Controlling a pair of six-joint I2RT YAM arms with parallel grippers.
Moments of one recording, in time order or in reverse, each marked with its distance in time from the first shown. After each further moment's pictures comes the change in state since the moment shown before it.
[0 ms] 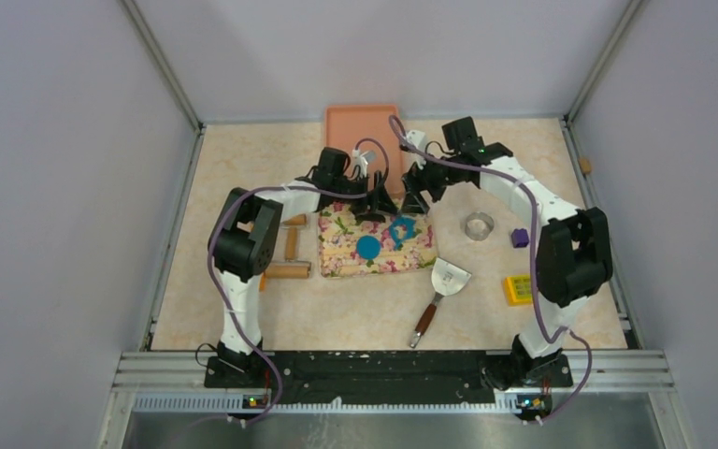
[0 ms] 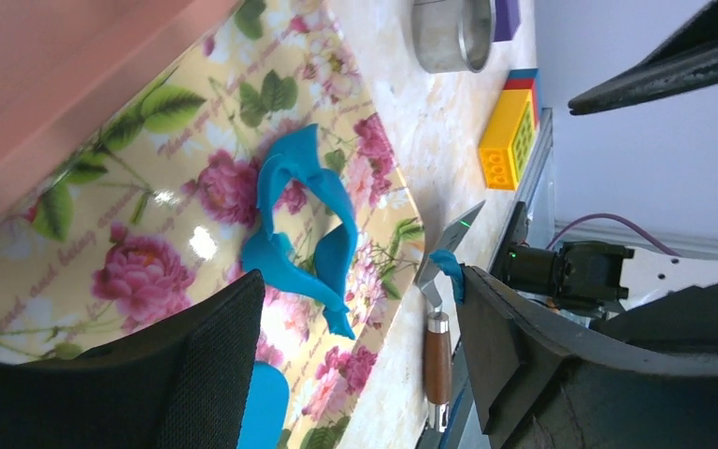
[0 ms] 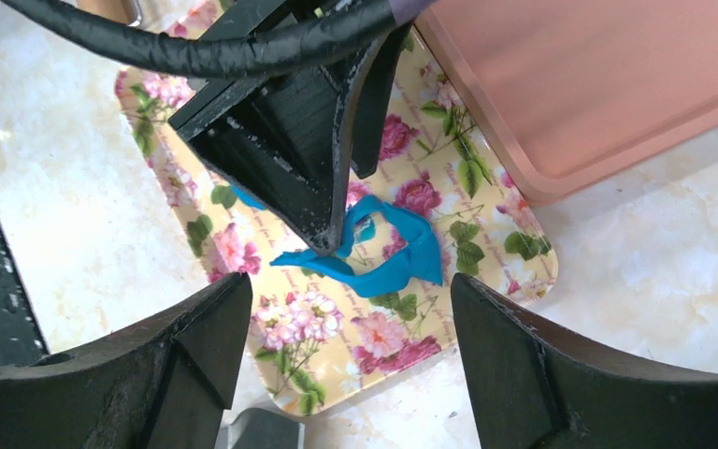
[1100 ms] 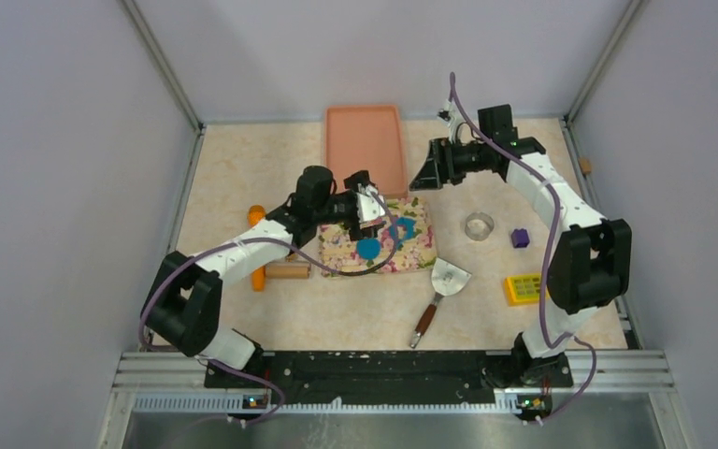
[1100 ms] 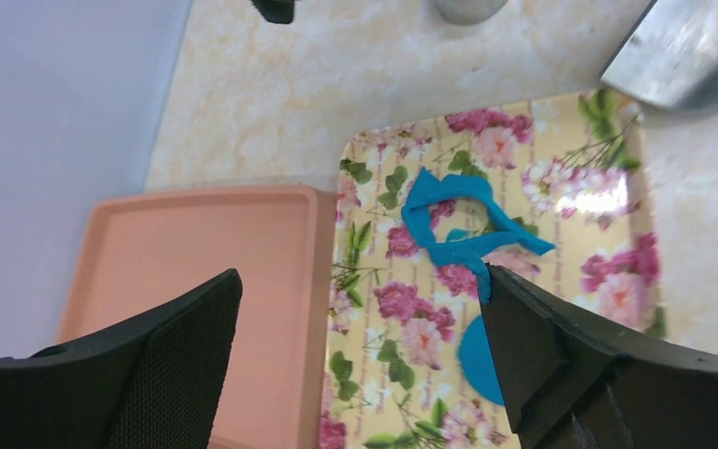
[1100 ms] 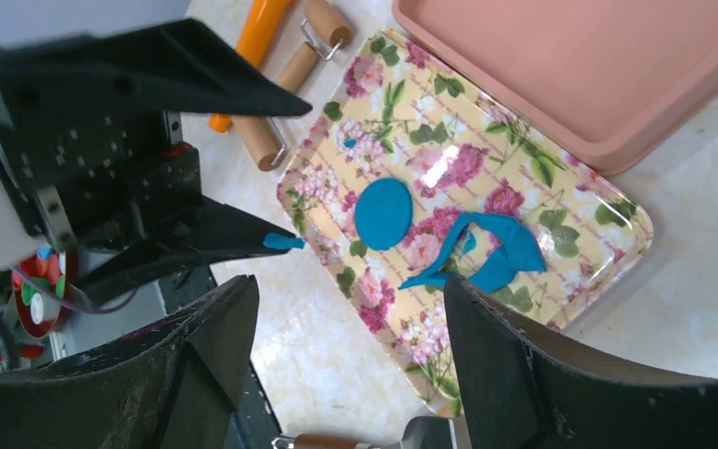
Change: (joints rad) left arm -0.100 -0.575 -0.309 0.026 -0.240 1.282; right arm -0.147 -0.081 0.009 0.046 -0.240 0.511
